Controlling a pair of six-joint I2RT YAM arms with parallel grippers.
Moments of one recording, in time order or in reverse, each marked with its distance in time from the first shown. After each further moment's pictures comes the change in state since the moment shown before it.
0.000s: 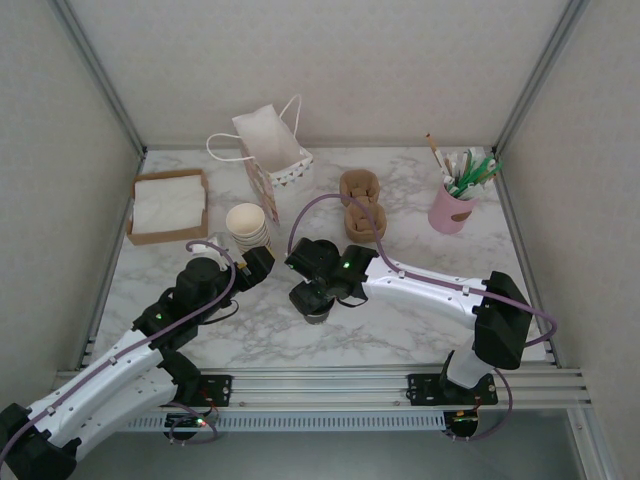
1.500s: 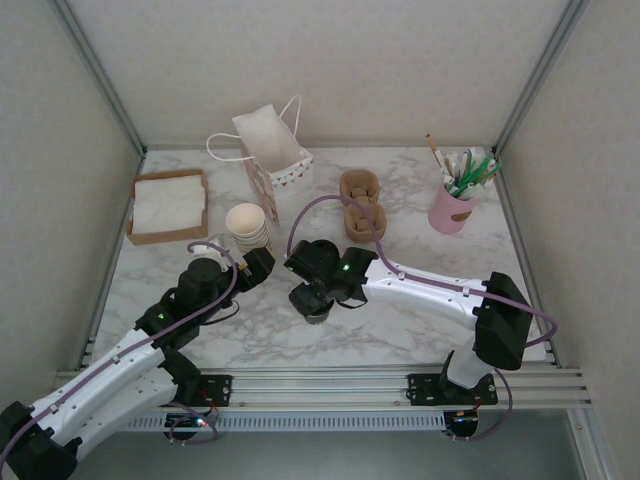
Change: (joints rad) left arm 0.007 0.010 -0.022 0.018 0.005 -0.003; right arm 0.010 -0.003 -0.008 0.008 0.021 0.000
